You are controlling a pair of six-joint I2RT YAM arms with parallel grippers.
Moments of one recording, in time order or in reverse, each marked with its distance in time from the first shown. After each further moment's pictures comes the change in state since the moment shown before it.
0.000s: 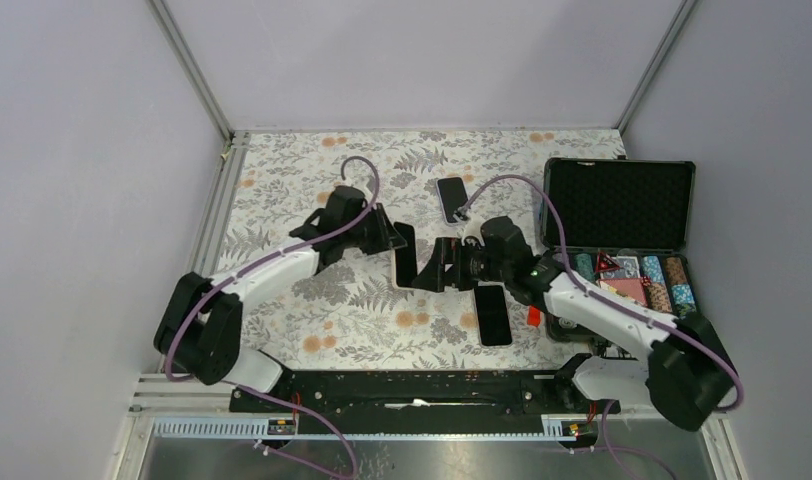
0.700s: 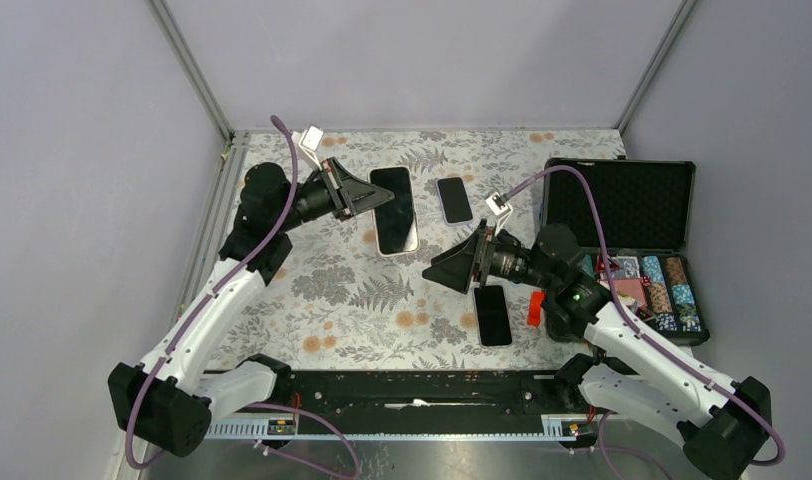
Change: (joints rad) left arm 0.194 -0.395 0.110 0.133 0.426 -0.201; right arm -0.003 -0.384 -0.020 0.213 -0.134 0.109
